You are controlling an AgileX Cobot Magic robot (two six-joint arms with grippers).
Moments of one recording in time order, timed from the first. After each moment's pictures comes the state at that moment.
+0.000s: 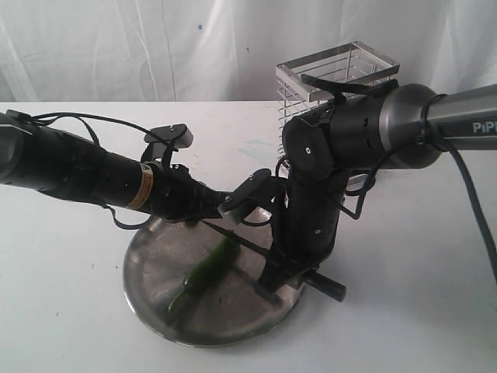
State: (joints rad) left arm -0.34 1.90 -1.04 1.60 -0.45 -1.81; right arm 0.65 1.88 -1.21 0.02 0.88 -0.30
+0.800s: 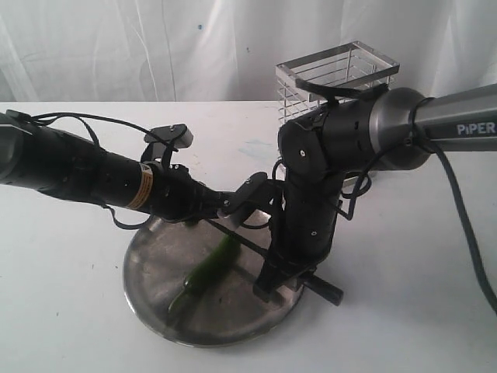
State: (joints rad) left arm -0.34 1.90 -1.04 1.60 -0.45 -1.81; right arm 0.65 1.92 -1.22 0.02 0.89 -0.29
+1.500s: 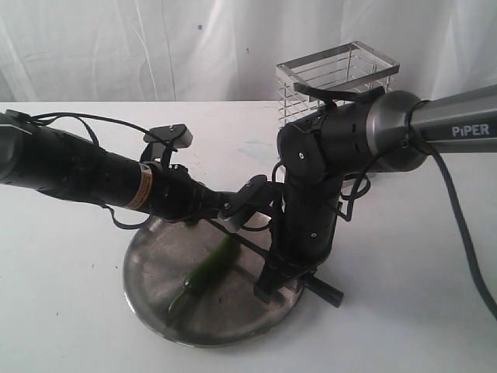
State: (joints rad) left arm -0.34 1.90 -1.04 1.60 -0.45 -1.80; right arm 0.65 1.92 -1.22 0.01 0.89 -0.29
